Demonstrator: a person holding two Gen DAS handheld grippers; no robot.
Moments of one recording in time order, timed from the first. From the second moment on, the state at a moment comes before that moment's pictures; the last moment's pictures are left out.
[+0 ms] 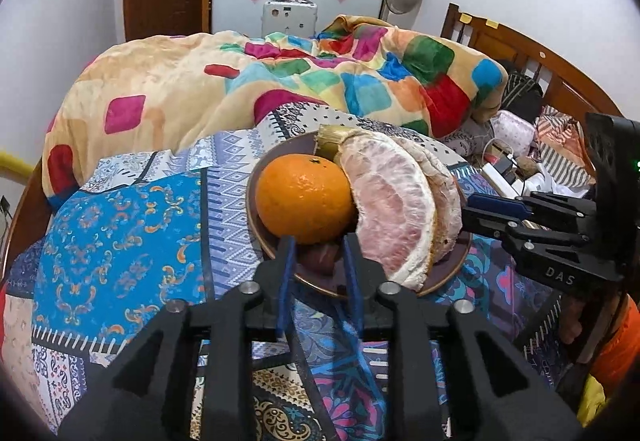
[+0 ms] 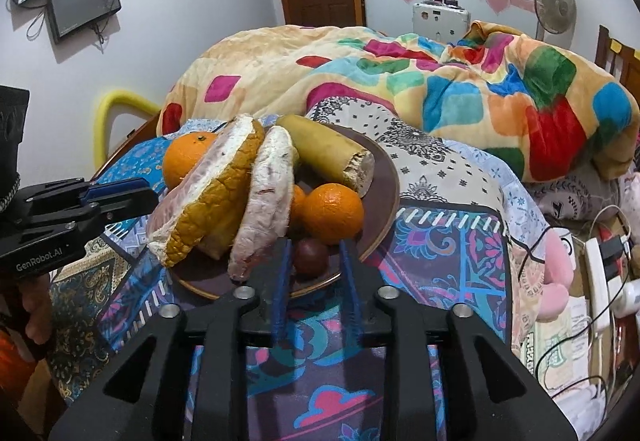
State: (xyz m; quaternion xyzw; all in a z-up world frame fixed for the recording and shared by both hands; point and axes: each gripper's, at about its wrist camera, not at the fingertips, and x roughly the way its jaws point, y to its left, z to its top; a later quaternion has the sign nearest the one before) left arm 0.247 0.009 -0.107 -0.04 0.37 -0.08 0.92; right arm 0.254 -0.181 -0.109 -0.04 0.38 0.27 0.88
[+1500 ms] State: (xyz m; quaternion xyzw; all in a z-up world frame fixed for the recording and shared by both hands) left arm -0.067 -0.017 0.056 -0.02 0.03 -0.01 1.00; right arm -0.026 -0.208 0.064 -0.01 0.03 0.22 0.98
